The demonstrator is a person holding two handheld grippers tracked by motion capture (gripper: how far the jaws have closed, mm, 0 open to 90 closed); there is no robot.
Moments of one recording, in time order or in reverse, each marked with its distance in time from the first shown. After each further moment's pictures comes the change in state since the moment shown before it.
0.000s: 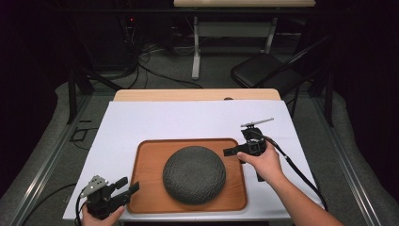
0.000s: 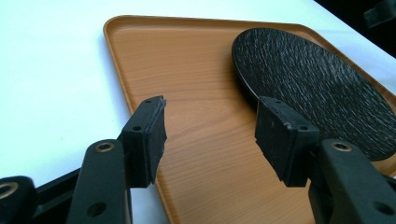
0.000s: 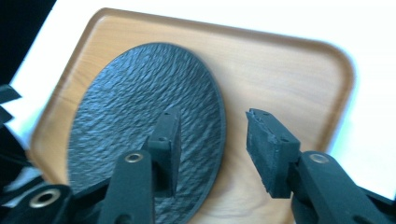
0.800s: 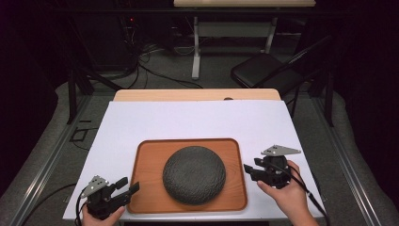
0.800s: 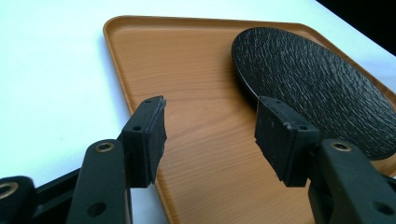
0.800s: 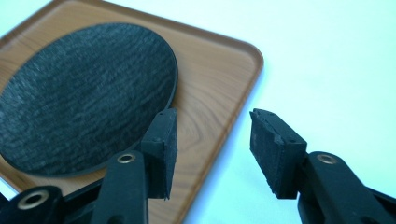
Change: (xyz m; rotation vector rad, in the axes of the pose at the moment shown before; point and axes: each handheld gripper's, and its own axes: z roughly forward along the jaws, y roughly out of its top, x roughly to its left) left arm -0.001 0.000 0.000 0.000 0.003 0.005; right arm 0.012 -0.083 -0.058 -0.222 -0.254 -0.253
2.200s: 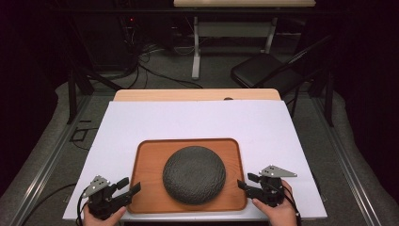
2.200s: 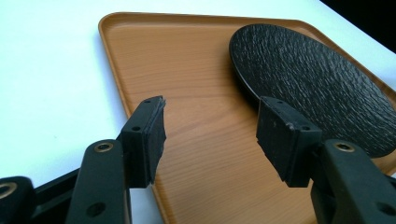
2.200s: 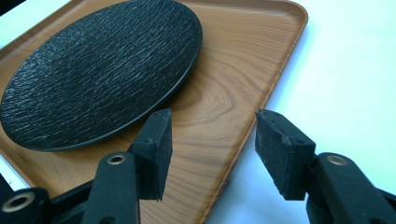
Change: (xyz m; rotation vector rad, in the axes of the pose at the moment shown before) left arm -0.002 -0.001 0.002 0.010 -0.008 0.001; right arm 0.004 -0.064 0.033 -0.094 0.110 0.064
